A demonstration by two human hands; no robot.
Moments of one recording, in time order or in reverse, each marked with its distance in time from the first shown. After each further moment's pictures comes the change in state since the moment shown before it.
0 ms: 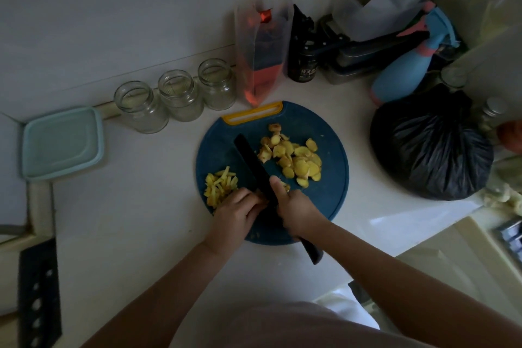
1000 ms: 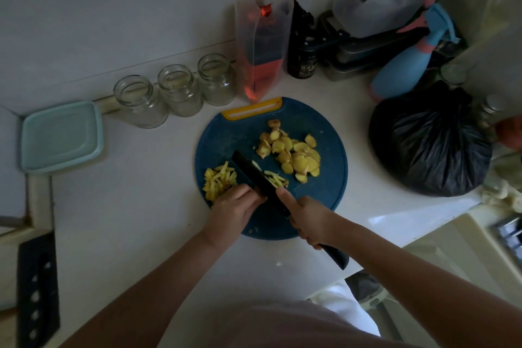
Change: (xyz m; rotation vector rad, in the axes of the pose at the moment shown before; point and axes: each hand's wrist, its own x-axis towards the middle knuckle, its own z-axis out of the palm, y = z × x) left_hand 0.002 0.001 -0.006 0.076 -0.047 0.085; right_hand -0.023 0.013 -0.020 -0.181 -0.186 0.046
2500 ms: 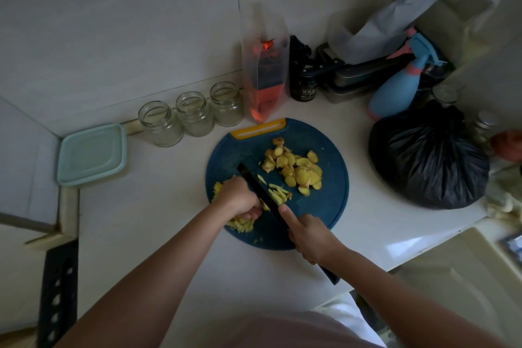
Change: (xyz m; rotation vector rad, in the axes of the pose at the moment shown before) left_hand 0.070 0.023 -0.038 -0.249 -0.535 -1.041; right_hand 0.001 0.022 0.020 0.071 0.174 -0.215
